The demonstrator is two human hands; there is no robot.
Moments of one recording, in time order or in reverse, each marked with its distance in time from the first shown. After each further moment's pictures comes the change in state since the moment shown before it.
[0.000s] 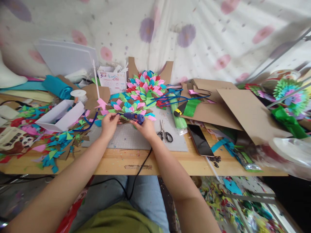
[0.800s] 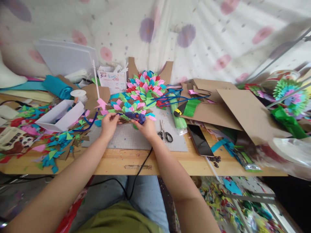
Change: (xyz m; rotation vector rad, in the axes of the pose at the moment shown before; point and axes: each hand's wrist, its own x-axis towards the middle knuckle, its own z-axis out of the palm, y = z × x) left_hand 0.000 0.002 0.000 -0.013 0.008 -0.014; right_hand 0.000 -0.003 -0.005 -0.022 0.006 0.036
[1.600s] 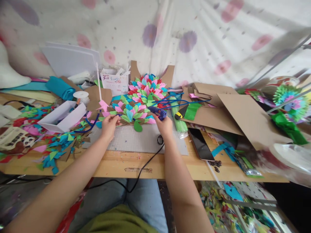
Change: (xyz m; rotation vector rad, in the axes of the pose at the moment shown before) left_hand 0.001 0.008 0.001 -0.200 0.080 -0.171; right_hand 0.014 0.024 -0.049 -0.079 0.274 0.331
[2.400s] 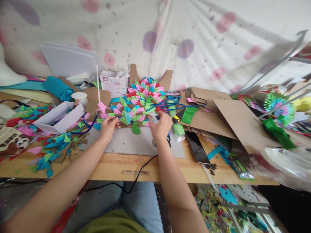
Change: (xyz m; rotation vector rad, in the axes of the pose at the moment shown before) left_hand -0.001 0.001 0.000 0.028 -0.032 0.013; right_hand -0.013 -0.013 0.006 -0.348 0.320 -0.368
